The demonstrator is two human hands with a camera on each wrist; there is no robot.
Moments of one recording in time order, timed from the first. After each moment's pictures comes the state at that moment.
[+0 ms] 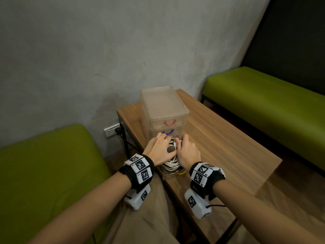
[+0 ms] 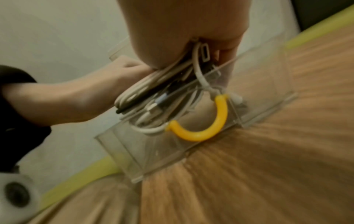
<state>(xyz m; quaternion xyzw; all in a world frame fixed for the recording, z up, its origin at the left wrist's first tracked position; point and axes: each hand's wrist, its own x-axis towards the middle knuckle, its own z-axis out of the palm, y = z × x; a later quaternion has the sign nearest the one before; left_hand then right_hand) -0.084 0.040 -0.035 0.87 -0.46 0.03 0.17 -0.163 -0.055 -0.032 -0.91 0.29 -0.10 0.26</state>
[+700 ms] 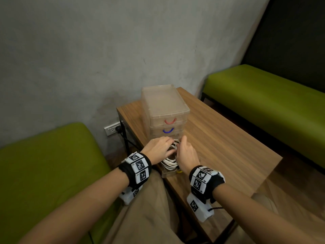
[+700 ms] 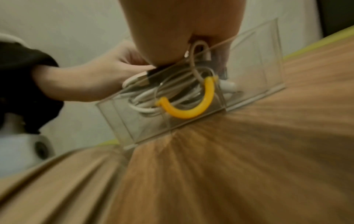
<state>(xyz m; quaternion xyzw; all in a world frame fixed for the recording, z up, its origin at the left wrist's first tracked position) -0.076 0.050 -0.036 0.82 -0.57 0.04 0.08 -0.171 -0.051 -0.050 -0.93 0.23 -0.12 0.24</state>
